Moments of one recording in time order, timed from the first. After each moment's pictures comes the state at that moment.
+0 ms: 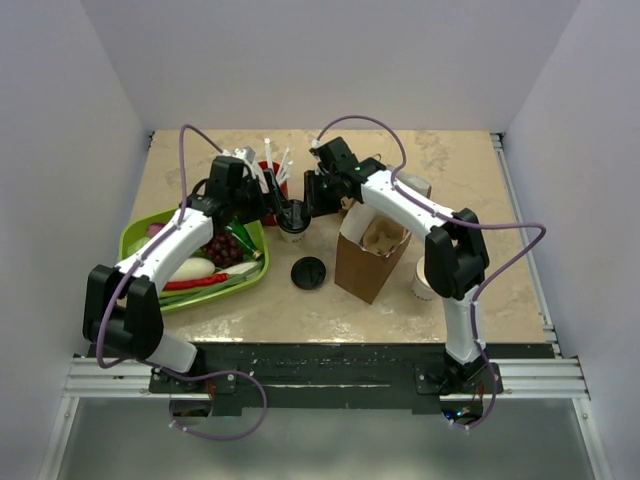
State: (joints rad) left arm -0.31 1.49 1.12 -0.33 0.20 -0.60; right arm 0.63 2.06 1.80 -0.65 -0.20 0.51
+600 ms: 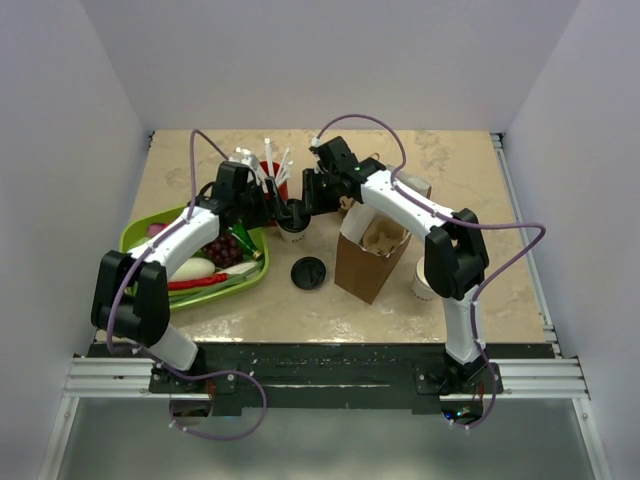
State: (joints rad) left arm -0.30 1.57 1.09 -0.30 0.22 -0.59; right arm 0.63 2.06 1.81 -0.63 -0.19 0.52
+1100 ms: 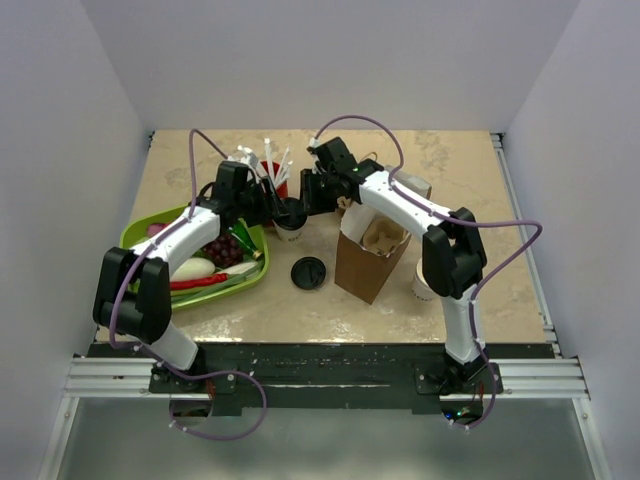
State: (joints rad) left arm -0.29 1.59 1.08 -0.24 0.22 -0.60; right arm 0.63 2.07 1.81 -0.60 -0.22 0.52
